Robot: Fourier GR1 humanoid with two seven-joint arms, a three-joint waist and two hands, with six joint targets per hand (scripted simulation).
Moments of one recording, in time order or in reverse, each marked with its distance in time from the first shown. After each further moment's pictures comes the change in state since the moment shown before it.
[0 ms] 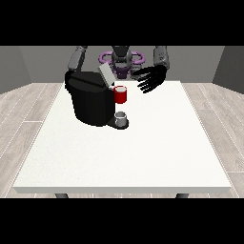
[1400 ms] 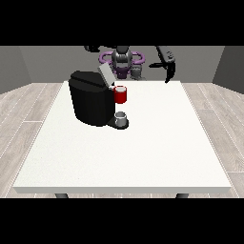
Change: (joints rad) left arm 0.629 -0.142 -0.020 -0.153 0.181 -0.169 -0.203; right arm 0.126 0.124 0.318 -0.579 0.229 -0.275 0.339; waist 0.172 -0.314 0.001
